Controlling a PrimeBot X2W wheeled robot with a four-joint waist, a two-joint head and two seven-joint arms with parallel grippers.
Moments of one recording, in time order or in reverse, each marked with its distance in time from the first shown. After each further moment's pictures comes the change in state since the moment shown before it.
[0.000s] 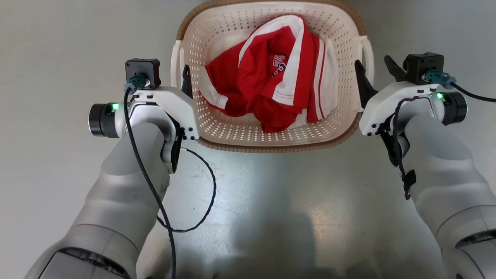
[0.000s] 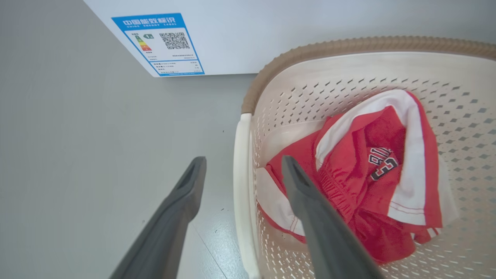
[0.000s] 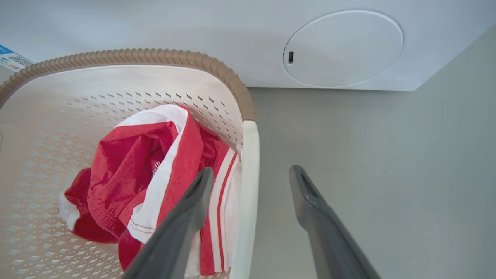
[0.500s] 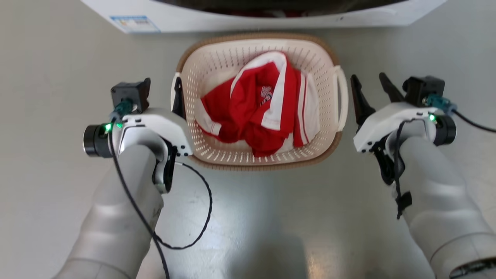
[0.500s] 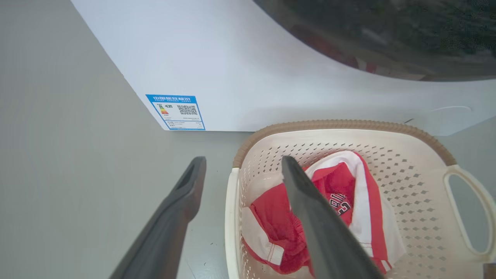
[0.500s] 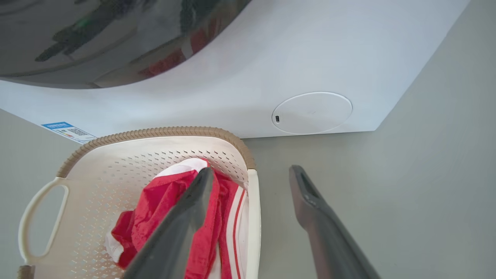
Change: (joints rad) left arm 0.173 0.036 0.141 -0.226 0.088 0.000 -0.003; right arm 0.141 0.001 0.011 -0.168 0.117 0.000 -0.003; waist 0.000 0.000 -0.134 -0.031
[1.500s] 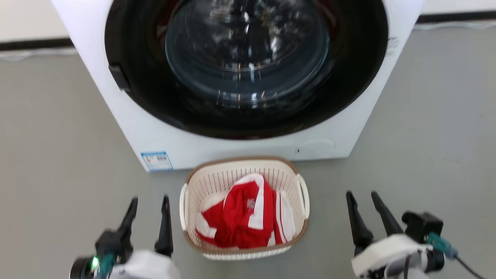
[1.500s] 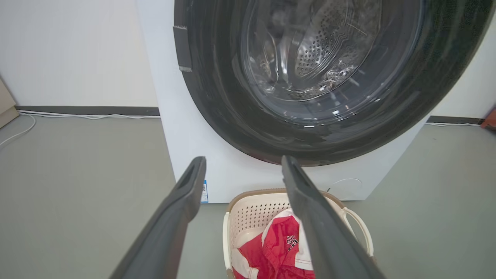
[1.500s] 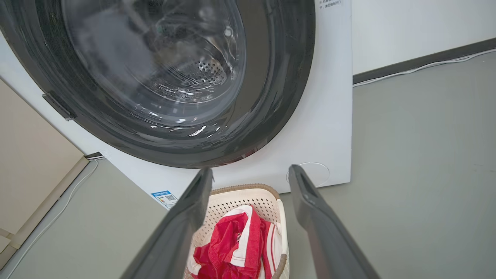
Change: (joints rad) left arm 0.789 -0.013 0.277 -0.694 0.285 -0.074 0.000; right arm 0.717 0.020 -0.042 -0.594 0.067 0.000 0.000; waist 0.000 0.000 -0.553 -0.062
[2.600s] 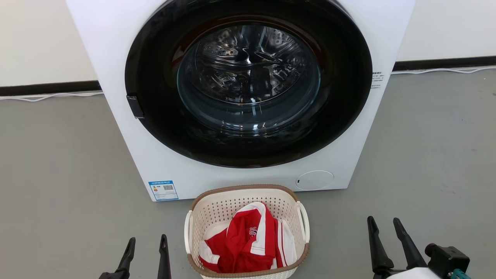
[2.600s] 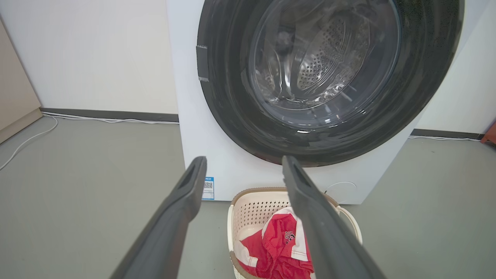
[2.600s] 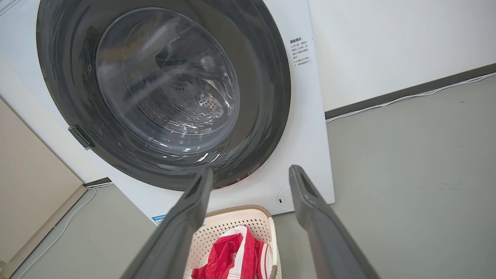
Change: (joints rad) left arm 0.234 -0.004 -0.011 -0.142 -0.010 0.037 0.000; right arm 0.223 0.006 -0.094 -0.195 -0.034 0.000 0.000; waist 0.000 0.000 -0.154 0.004
